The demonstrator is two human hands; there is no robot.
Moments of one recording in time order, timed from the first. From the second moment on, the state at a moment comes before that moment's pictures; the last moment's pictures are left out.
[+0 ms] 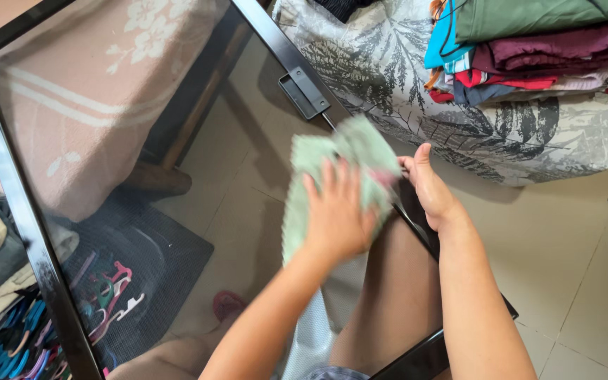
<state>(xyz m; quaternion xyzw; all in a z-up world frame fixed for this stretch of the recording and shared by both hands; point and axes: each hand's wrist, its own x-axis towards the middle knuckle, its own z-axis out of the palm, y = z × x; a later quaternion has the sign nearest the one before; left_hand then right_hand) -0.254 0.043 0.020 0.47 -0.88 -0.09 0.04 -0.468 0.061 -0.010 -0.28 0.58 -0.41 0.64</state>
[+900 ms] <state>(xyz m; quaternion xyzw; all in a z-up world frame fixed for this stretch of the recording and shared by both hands) -0.297 0.147 0.030 0.20 -0.95 -0.21 0.09 -0.512 0.076 -0.008 -0.10 0.38 -0.47 0.79</state>
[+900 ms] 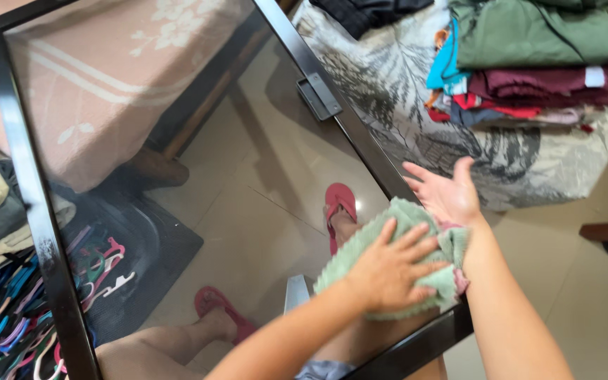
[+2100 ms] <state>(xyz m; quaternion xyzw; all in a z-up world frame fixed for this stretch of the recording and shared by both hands) -0.128 0.237 0.058 0.20 -0.95 -0.23 -0.02 -0.452 0.062 -0.004 -0.64 0.74 -0.16 0.13</state>
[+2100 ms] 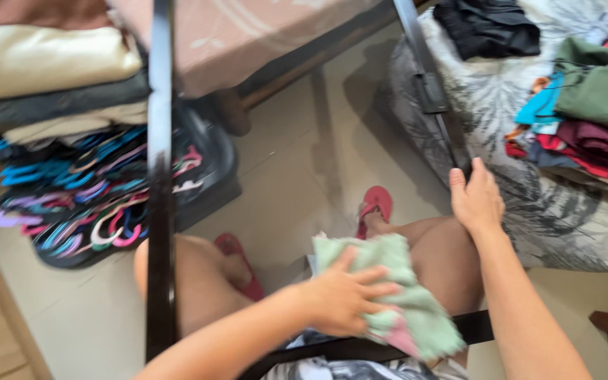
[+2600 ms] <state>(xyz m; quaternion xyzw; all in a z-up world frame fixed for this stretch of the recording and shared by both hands) 0.082 0.314 0.111 0.62 -0.78 -0.07 -0.03 -0.467 0.027 -0.011 -0.56 0.82 -0.06 0.10</state>
